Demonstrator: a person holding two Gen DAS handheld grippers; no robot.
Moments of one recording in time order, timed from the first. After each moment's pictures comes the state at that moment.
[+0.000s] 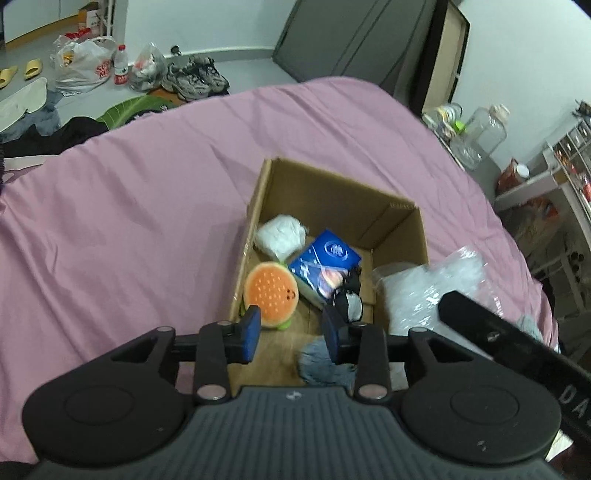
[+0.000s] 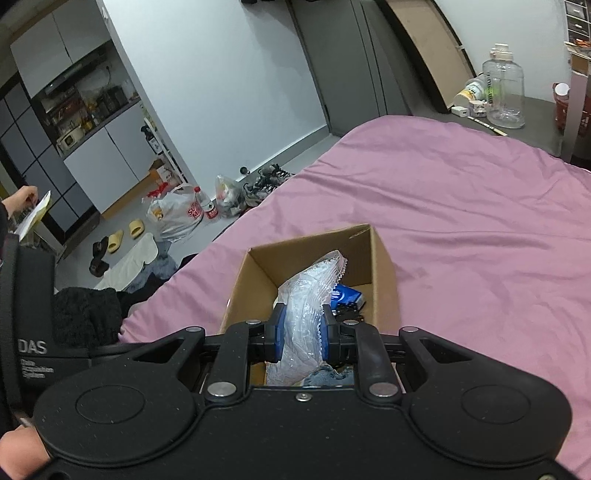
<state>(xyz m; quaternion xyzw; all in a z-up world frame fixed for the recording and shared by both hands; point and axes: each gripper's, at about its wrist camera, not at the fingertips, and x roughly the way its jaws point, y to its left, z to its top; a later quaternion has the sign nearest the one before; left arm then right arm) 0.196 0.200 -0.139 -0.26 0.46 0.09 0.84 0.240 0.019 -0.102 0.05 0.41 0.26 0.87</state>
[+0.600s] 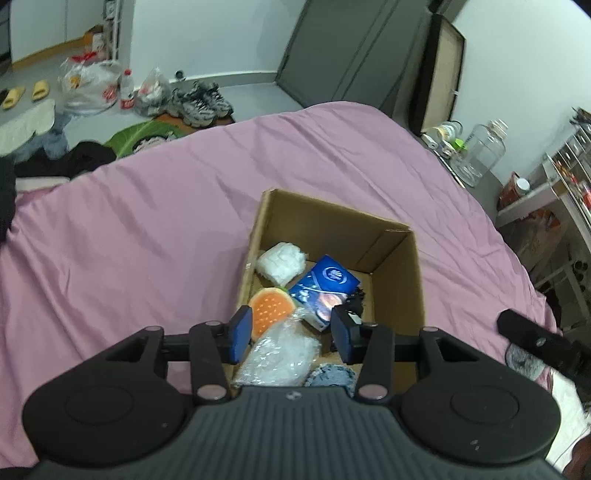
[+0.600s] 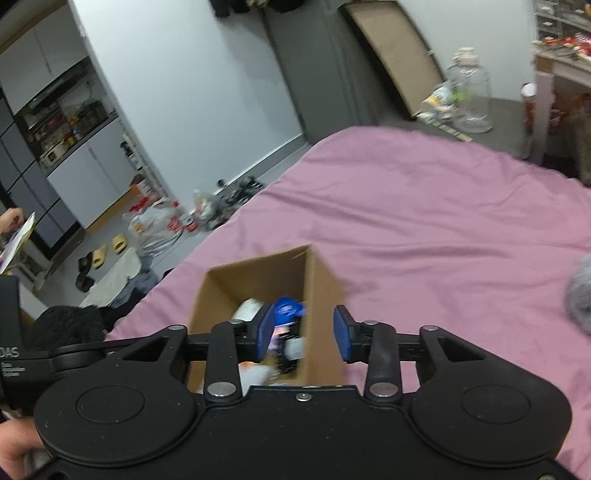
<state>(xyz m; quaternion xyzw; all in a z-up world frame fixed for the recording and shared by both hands) 0.199 0.190 -0.121 -0.23 0.44 0.11 0.86 0.249 -0.040 -0.084 0.07 0.40 0.22 0.89</state>
